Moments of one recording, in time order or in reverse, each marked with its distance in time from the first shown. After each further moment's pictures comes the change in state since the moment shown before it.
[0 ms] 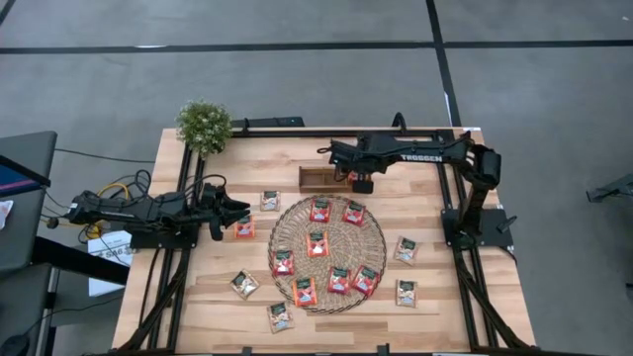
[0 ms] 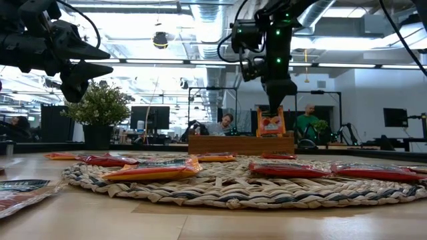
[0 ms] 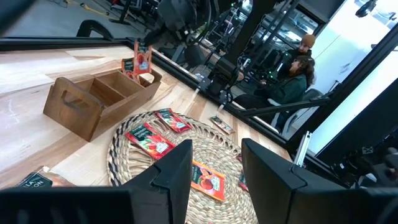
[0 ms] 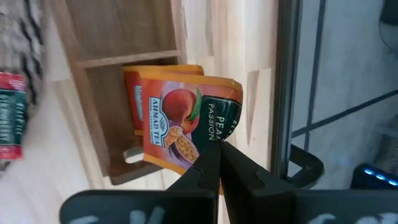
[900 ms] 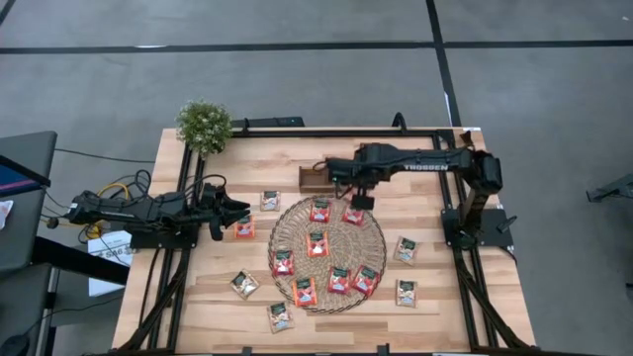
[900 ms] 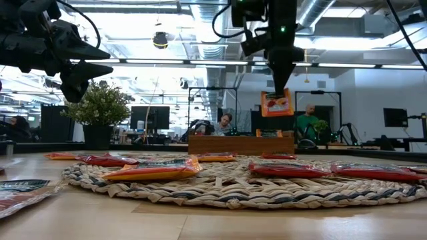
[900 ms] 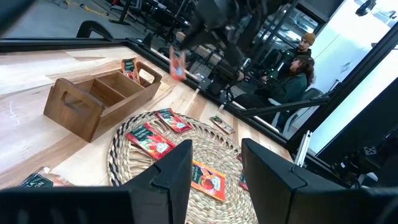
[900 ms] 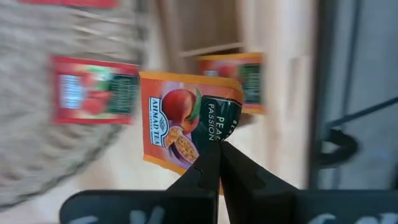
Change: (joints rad) left arm 0.000 0.000 0.000 0.000 0.000 0.007; right arm 0.139 -0.004 0.160 -0.275 -0.083 0.218
